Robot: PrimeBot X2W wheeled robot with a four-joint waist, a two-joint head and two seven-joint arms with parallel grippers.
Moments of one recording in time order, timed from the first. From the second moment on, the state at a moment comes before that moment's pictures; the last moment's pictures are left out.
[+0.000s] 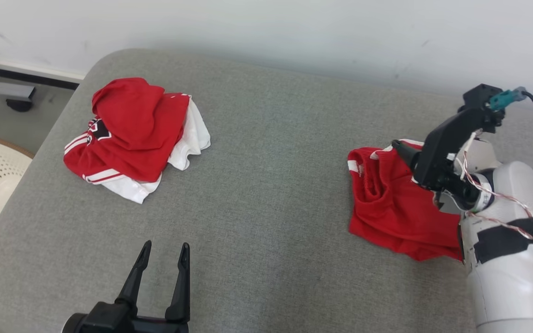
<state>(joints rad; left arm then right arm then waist) -0.03 0.05 -0.14 0.11 -0.21 -0.11 -0.26 -0.78 -0.05 -0.20 0.61 0.23 0.13 0.77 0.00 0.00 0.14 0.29</state>
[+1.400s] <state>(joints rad) -0.05 0.05 -0.17 0.13 -0.23 -0.11 -0.26 -0.86 -0.05 -0.10 1.03 0.19 0.13 0.31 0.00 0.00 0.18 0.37</state>
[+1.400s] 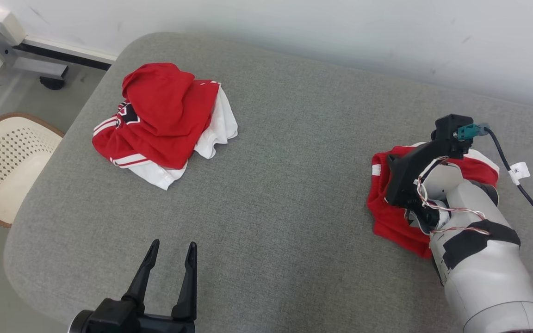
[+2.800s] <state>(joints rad) 0.06 0.05 -0.03 0.11 -0.27 -0.12 -0.26 0.00 -0.05 -0.08 0.18 0.33 0.13 -0.13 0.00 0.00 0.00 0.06</state>
